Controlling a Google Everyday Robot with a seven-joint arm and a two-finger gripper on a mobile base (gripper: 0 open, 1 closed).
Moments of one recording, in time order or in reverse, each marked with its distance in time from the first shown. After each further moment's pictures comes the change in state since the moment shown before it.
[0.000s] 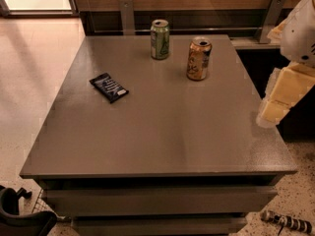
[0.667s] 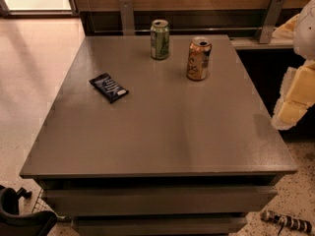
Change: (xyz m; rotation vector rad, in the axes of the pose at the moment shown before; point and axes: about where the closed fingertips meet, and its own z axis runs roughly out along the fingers) arm 0.011 0.002 -0.010 -0.025 -0.013 -0.052
